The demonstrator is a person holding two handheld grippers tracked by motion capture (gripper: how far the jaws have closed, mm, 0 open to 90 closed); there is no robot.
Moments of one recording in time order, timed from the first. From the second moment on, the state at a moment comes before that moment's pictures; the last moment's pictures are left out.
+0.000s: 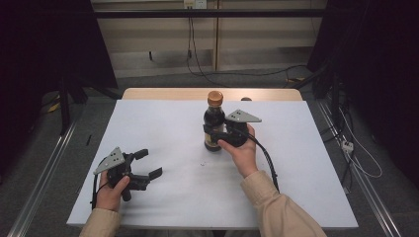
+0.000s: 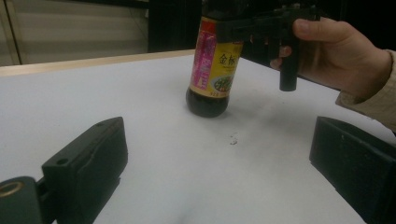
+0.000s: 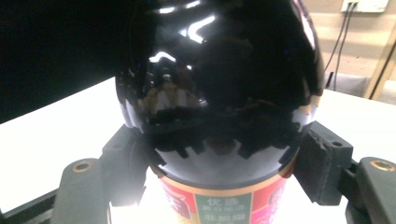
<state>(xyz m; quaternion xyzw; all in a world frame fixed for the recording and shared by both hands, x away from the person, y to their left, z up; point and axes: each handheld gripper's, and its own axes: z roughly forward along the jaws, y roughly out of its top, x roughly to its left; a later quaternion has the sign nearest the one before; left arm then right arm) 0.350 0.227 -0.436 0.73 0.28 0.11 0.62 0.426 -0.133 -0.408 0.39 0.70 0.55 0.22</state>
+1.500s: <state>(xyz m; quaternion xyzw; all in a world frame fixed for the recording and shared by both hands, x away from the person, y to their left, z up) 0.381 0.195 -0.393 0.75 0.31 0.12 0.57 0.425 -0.133 -0.410 0.38 0.71 0.55 0.24</state>
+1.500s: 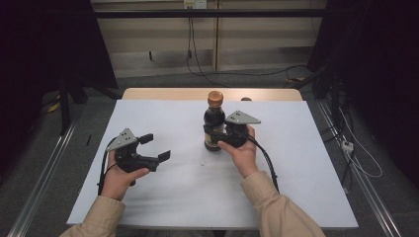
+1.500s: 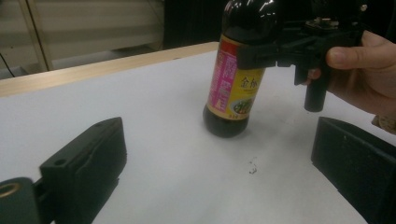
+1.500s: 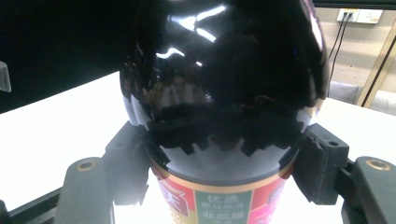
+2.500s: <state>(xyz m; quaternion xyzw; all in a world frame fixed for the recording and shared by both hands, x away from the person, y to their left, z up) 0.411 0.147 -0.362 0.76 0.28 0.11 0.57 0.426 -0.136 -0.410 0.37 0.71 0.55 0.23</state>
